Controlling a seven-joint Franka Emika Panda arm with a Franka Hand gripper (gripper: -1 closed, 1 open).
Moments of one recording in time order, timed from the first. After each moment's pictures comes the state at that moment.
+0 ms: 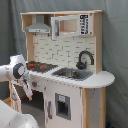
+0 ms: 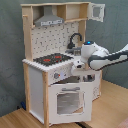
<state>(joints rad) -0.73 -0.76 1.39 -2.28 0.60 2.08 -1.42</state>
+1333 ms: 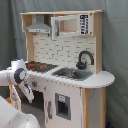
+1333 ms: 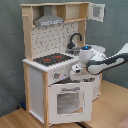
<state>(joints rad) -0.82 -0.72 1.53 -2.27 0.60 2.17 -1.48</state>
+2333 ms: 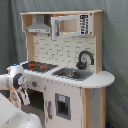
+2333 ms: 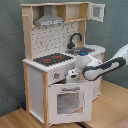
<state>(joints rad) -0.96 -0.72 1.72 -2.21 0.69 2.26 -1.40</state>
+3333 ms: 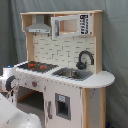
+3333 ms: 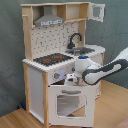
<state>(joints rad) -0.95 -0.72 1.81 -2.16 0.82 2.26 -1.14</state>
